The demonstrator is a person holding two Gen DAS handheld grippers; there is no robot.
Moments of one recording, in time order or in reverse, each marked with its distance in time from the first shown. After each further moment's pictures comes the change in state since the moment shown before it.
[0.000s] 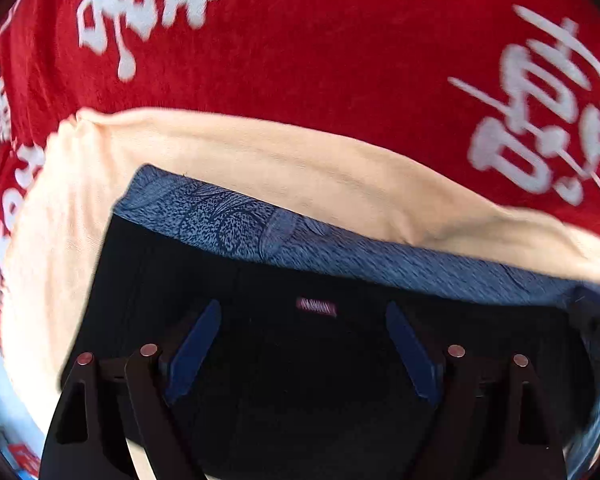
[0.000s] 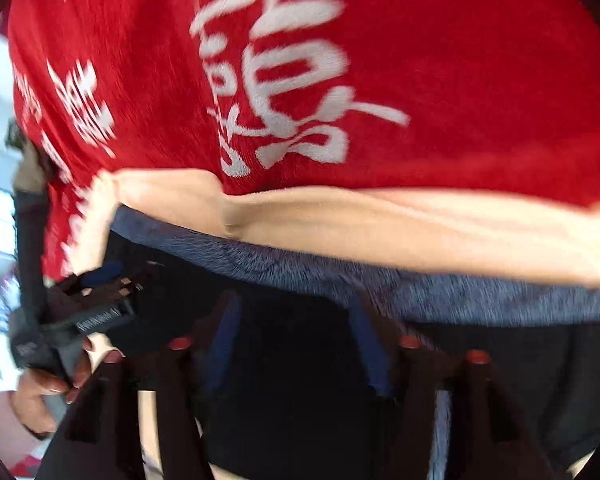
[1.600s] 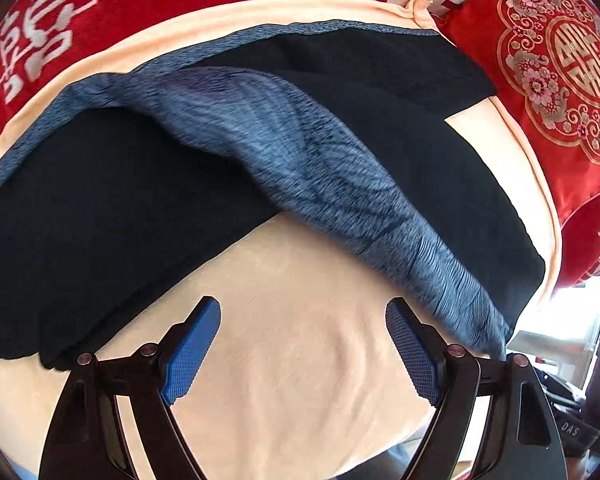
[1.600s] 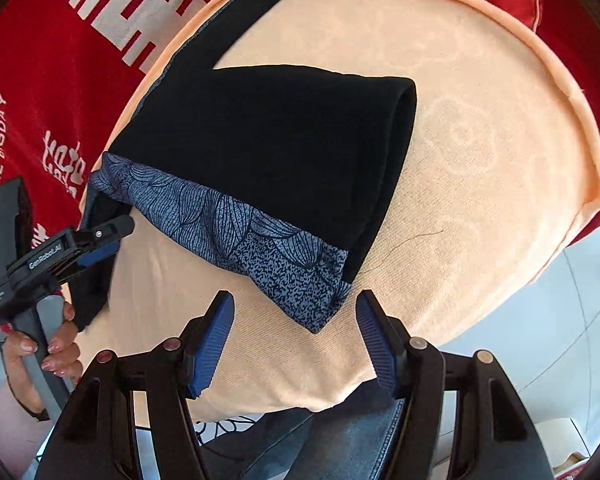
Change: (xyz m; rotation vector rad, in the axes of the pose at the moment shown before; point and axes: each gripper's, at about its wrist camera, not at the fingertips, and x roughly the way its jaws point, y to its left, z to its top) left arm -0.076 -0.279 -0.190 0.562 0.186 -0.385; right arm -0.150 -0.166 -0.386 0.768 -0.212 -0.089
